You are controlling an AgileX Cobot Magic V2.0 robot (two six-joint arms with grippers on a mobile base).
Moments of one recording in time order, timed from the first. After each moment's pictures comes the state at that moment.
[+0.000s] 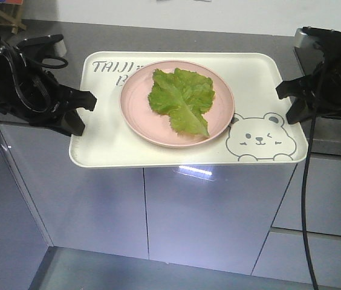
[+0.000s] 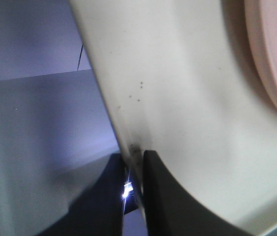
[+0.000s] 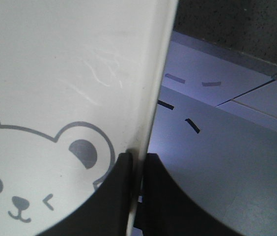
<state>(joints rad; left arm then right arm) -0.24 1.68 -1.61 -0.33 1.20 0.06 0.00 1.76 -1.69 0.34 1.23 -0.28</state>
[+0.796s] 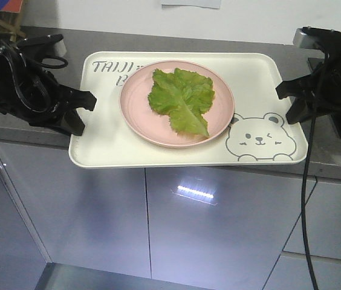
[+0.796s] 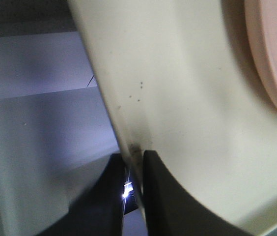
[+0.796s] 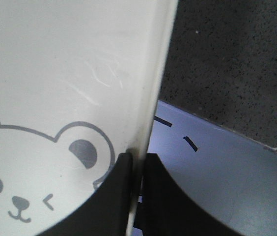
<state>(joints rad) -0.24 1.68 -1.61 -0.33 1.20 0.06 0.00 1.76 -1.69 0.34 1.23 -0.28</state>
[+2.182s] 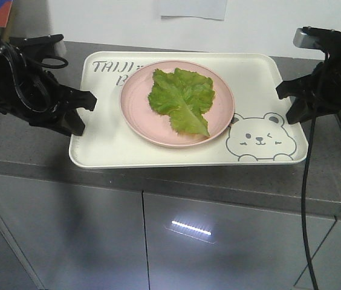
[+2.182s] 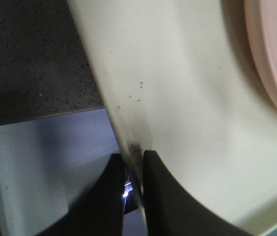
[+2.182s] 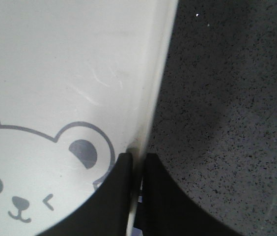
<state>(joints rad) -0.24 1.68 -1.61 -0.33 1.20 0.06 0.00 1.76 -1.69 0.34 1.23 -0.28</state>
